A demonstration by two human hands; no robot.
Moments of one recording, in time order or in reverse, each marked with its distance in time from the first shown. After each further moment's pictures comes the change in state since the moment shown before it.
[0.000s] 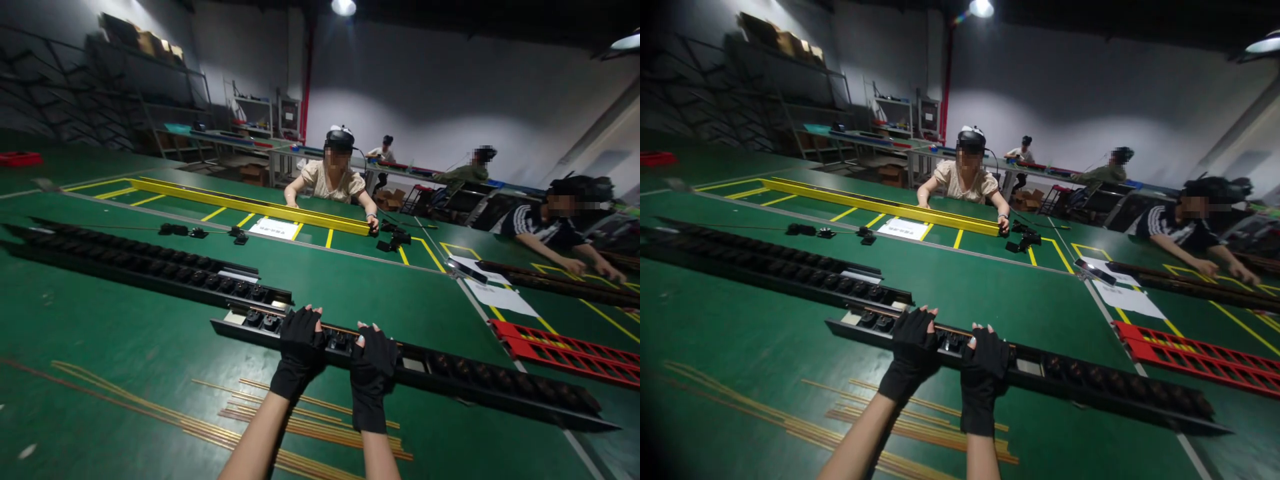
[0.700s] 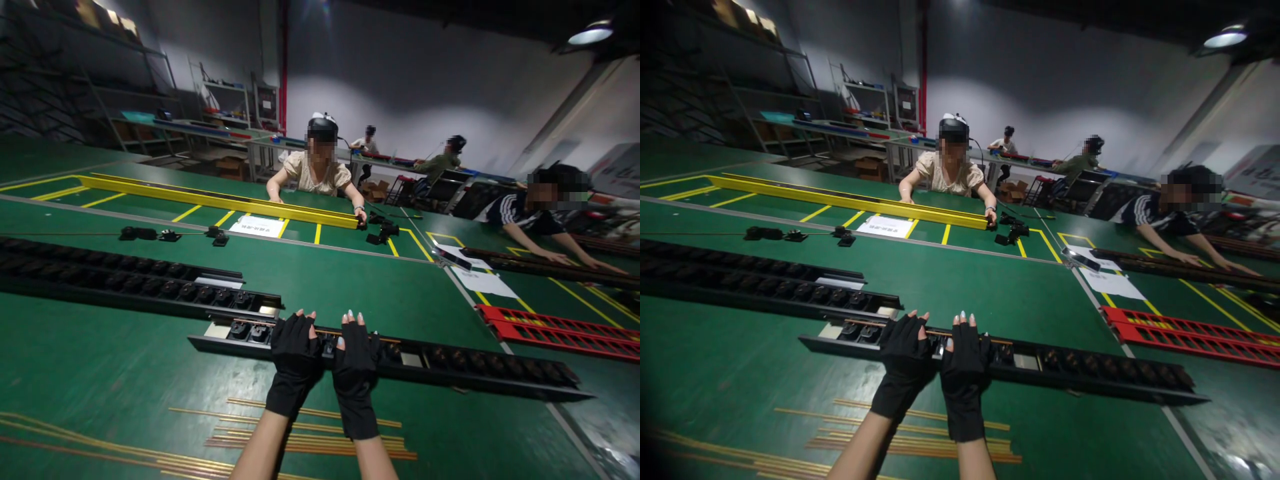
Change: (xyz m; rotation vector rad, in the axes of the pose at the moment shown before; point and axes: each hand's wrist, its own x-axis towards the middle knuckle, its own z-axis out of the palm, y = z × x) left_hand -0.002 0.005 0.003 -0.023 0.047 -0.058; right_hand -0.002 -0.031 0.008 0.055 -0.101 -0.099
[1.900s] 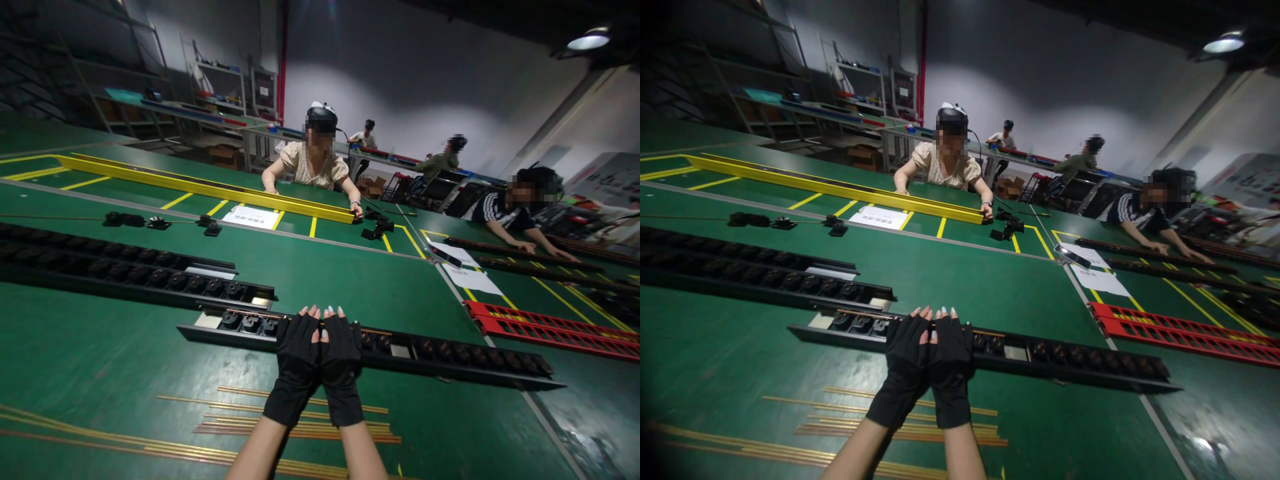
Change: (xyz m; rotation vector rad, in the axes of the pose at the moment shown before) left_hand -0.020 0.019 0.010 -0.133 -0.055 -0.024; right_hand -0.008 0.004 0.015 0.064 -0.037 0.005
